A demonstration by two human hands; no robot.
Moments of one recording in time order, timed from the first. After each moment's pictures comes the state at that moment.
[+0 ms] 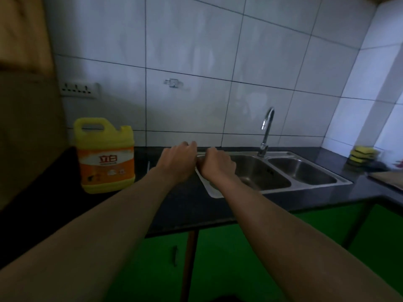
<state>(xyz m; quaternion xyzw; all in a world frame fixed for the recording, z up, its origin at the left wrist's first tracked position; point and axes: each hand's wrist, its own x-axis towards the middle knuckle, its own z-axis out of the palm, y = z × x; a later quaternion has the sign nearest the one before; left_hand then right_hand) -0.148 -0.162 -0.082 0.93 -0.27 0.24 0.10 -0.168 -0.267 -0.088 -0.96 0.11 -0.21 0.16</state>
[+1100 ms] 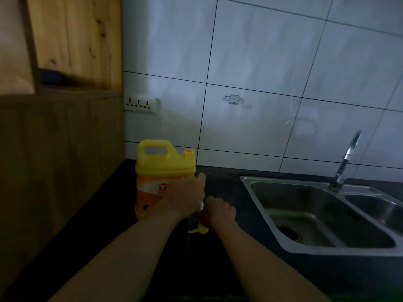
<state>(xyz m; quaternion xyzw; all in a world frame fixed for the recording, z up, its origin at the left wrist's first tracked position) -0.038 -0.044 -0.126 0.95 -0.20 0.24 0.01 -0.026 -0.147 -0.164 -0.99 0.05 0.01 0.09</state>
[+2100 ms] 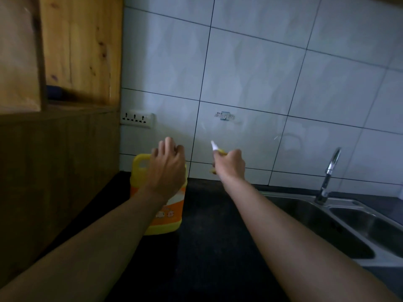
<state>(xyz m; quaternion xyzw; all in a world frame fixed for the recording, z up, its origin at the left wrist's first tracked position) -0.028 -0.018 -0.068 0.86 -0.11 0.49 0.03 -0.014 -0.164 -0.039 -0.82 0.12 -0.29 0.49</state>
